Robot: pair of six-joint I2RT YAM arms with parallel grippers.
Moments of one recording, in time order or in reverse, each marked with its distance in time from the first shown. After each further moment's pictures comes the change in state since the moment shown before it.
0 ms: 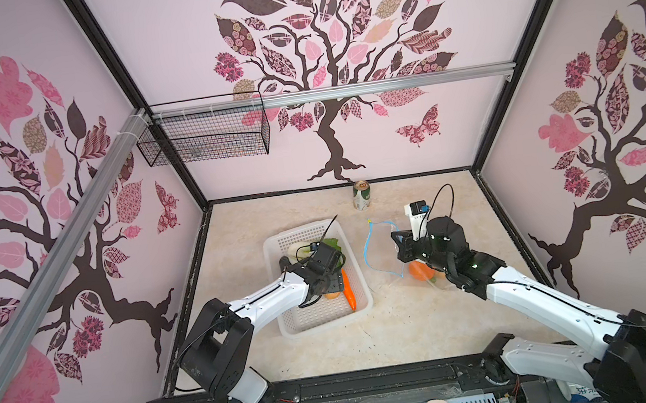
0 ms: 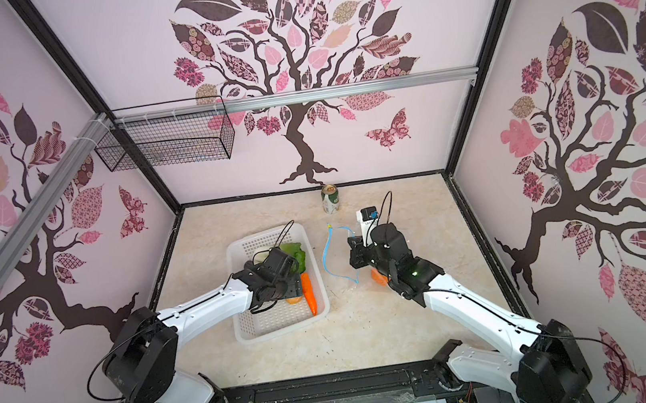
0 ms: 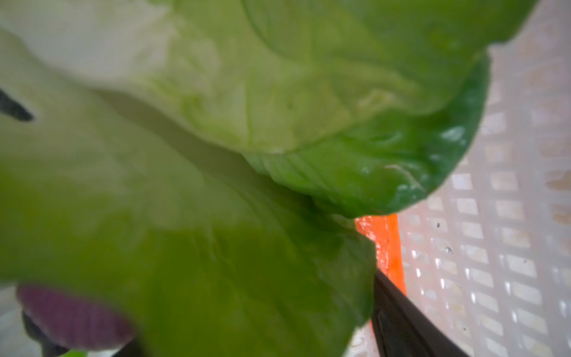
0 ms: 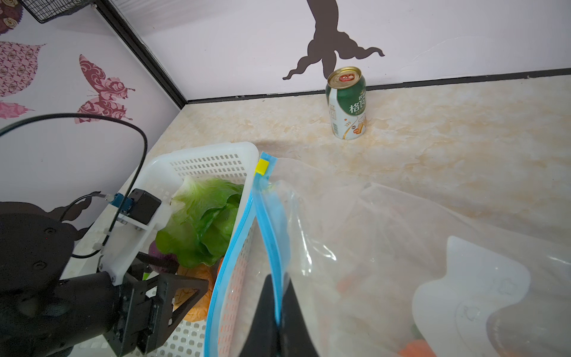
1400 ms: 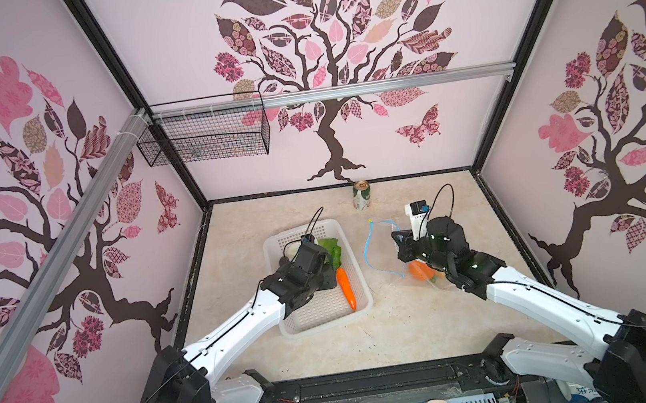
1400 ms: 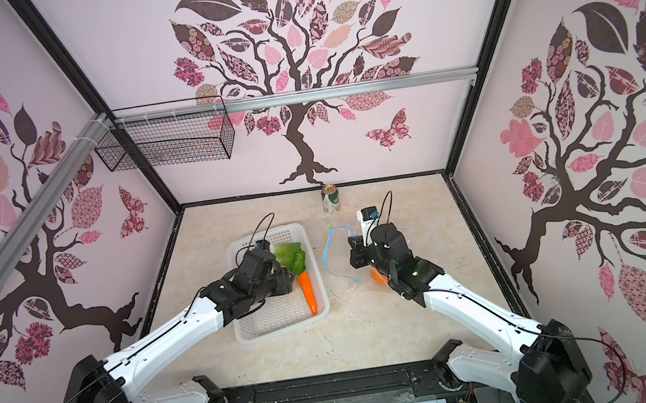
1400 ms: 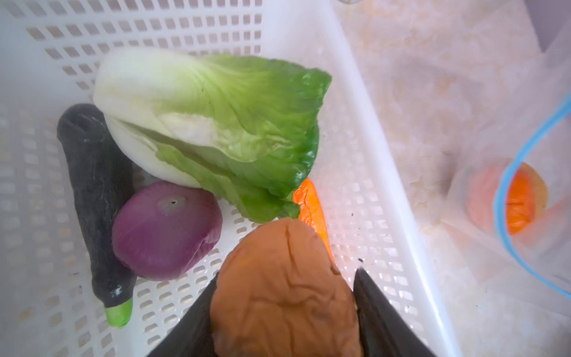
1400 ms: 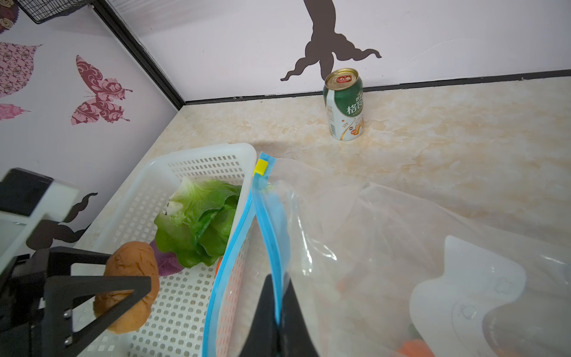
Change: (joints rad) left arm -0.007 -0.328 -0.050 0.023 0.050 0.055; right arm 0.000 0.000 0.000 0.000 0.008 -0.002
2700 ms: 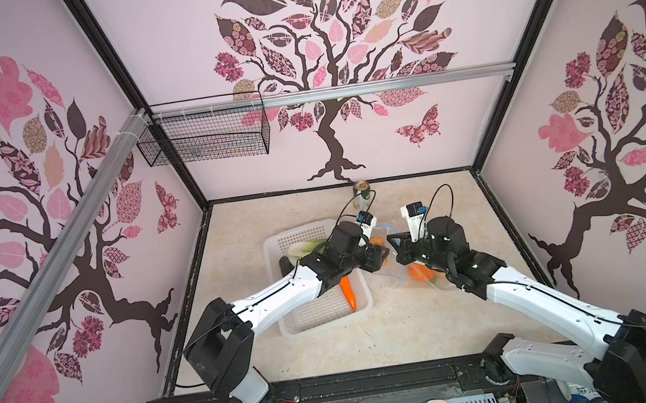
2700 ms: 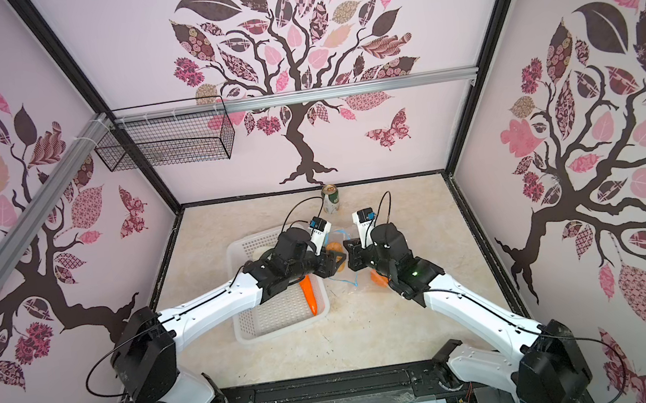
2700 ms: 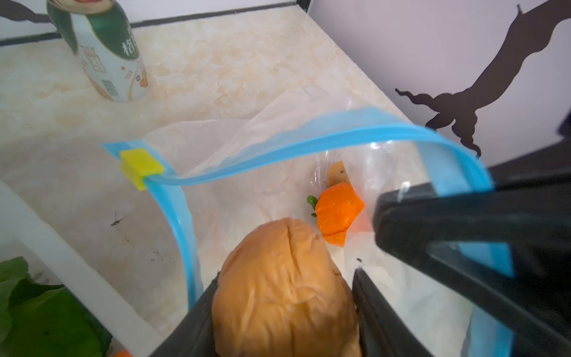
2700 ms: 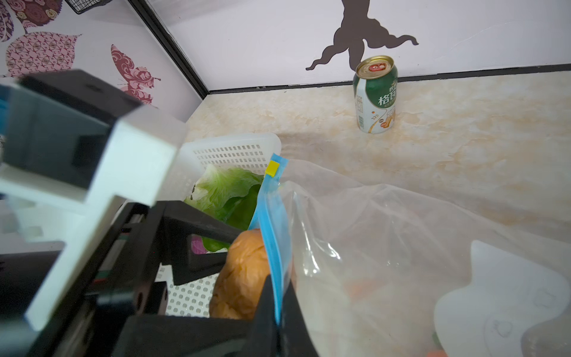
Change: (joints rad) left arm -0.122 0.374 0.263 0.349 0.257 0.283; right arm 0.000 -0.001 0.000 0.004 -0.106 -0.001
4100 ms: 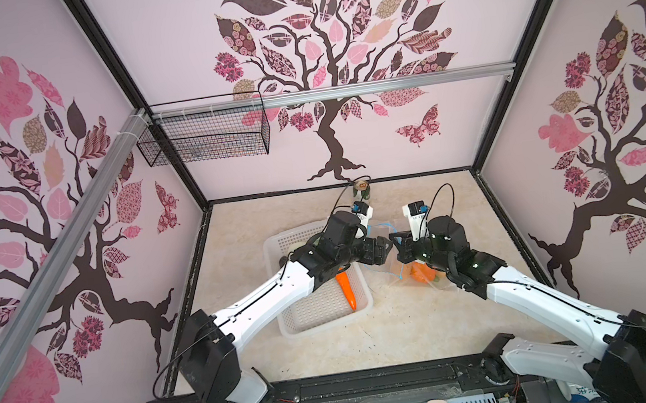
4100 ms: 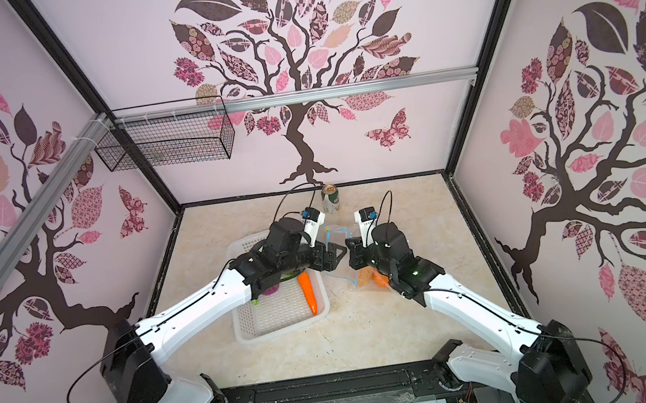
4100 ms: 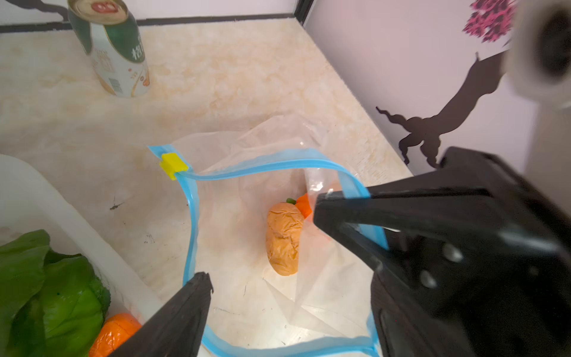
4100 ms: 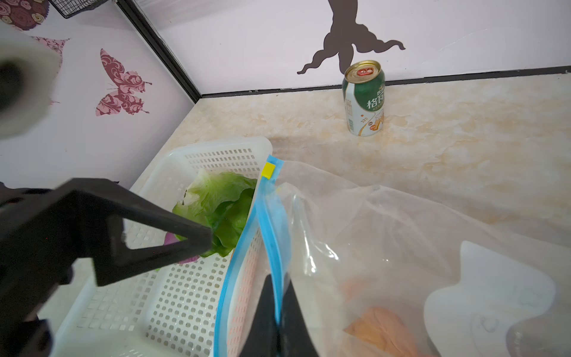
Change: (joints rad) left arm -0.002 -0.127 0.097 -0.188 0.011 -0.114; right arm -0.001 0.000 0.000 -0.001 0.024 -0.002
